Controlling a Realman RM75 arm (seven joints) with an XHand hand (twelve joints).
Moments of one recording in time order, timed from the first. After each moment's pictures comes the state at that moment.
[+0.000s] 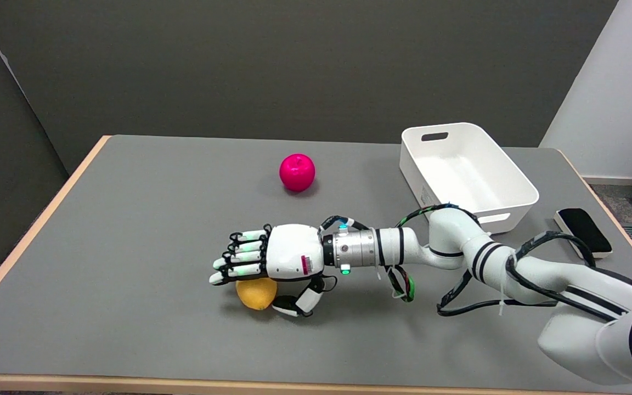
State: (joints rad) arm 0.65 -1.19 -2.34 0.67 2.47 -1.06 -2.12
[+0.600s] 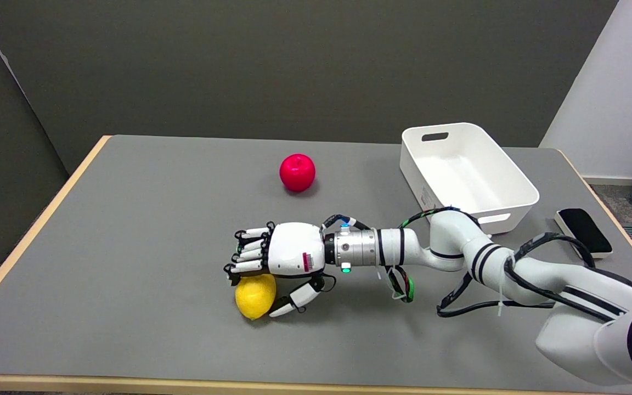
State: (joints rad) arm 0.65 -1.19 -2.34 0.63 2.49 -1.06 -2.12
